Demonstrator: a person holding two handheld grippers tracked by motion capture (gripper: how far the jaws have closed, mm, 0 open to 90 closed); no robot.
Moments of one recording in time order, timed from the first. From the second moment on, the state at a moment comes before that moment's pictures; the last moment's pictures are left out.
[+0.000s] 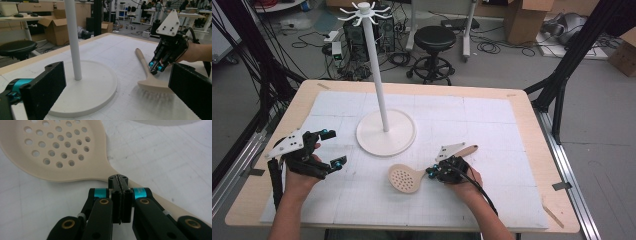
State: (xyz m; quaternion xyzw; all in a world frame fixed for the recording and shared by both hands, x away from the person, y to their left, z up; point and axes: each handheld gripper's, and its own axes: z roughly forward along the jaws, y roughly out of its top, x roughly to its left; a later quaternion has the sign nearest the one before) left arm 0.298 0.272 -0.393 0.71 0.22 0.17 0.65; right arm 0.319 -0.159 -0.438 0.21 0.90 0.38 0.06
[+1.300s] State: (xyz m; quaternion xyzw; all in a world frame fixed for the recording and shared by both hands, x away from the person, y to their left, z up) left arm 0.297 0.273 -0.393 0.71 0.22 0.17 0.65; right arm 0.371 -0.253 -0.432 0.39 0.84 0.34 0.14
